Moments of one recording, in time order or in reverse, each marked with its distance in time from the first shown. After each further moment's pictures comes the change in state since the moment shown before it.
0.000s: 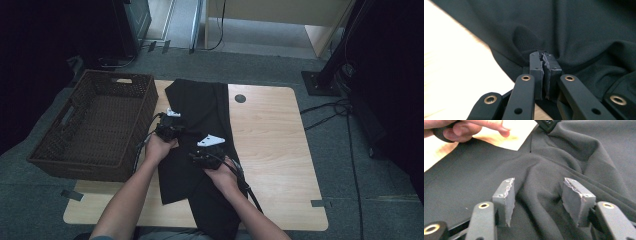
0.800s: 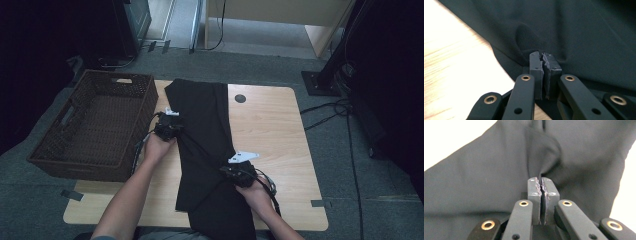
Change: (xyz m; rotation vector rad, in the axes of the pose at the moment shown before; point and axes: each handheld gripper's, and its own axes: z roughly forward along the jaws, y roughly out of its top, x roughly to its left) left arm 0.002 0.001 0.000 0.000 0.008 -0.012; right arm -0.027 -0.056 -0.094 0.103 0.061 0.022
